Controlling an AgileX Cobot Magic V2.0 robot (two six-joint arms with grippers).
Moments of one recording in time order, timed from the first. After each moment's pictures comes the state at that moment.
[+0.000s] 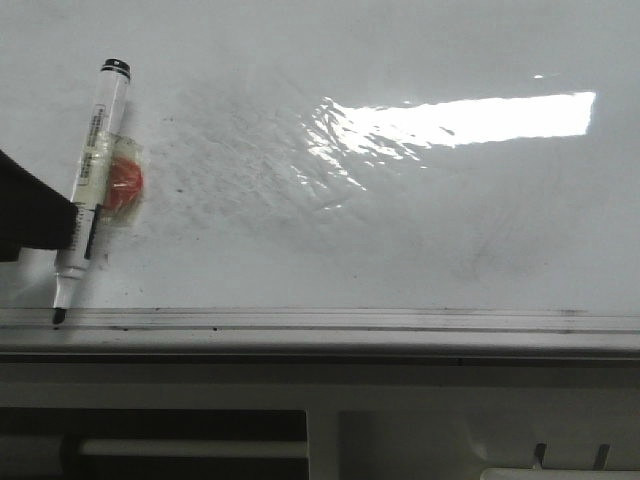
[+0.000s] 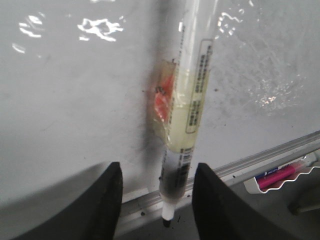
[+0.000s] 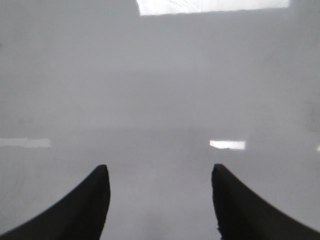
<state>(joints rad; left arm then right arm) -0.59 0.98 -0.47 -0.69 0.25 0.32 -0.01 0.30 -0.51 0.03 0.57 0.01</state>
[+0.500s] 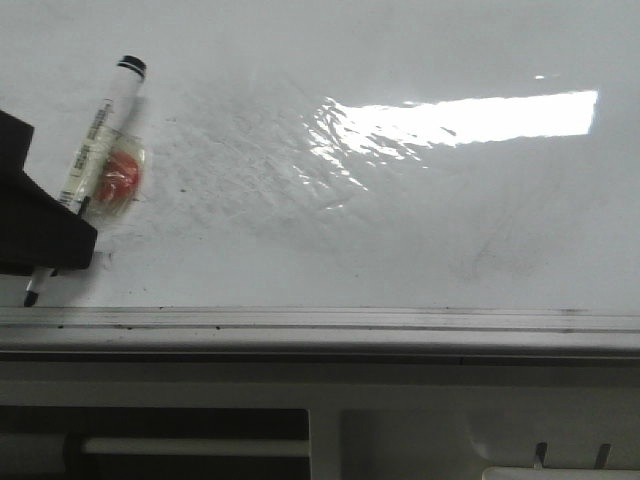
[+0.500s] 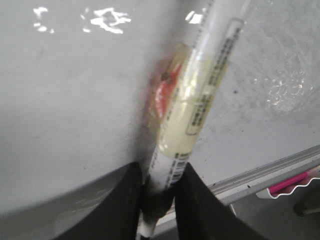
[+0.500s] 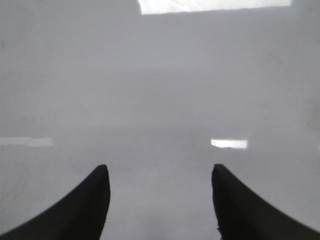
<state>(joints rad) -0.60 1.08 -0.48 -0.71 0.18 0.32 -0.01 0.30 -0.51 0.03 0.57 0.01</state>
